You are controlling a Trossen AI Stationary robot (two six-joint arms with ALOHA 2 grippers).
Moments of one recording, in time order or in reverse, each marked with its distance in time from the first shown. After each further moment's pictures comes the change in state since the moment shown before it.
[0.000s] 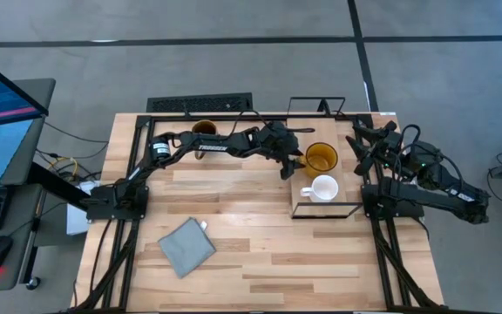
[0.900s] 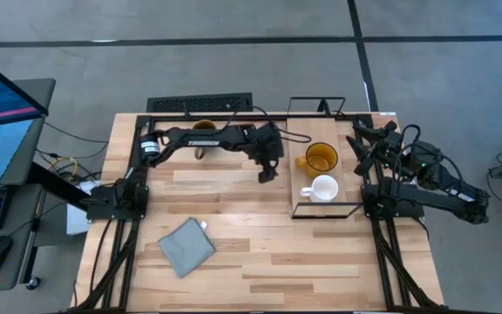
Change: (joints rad) left arm 0.014 -0.116 0.000 -0.608 -0.080 0.195; right arm 0.000 0.000 0.000 0.004 0.000 0.001
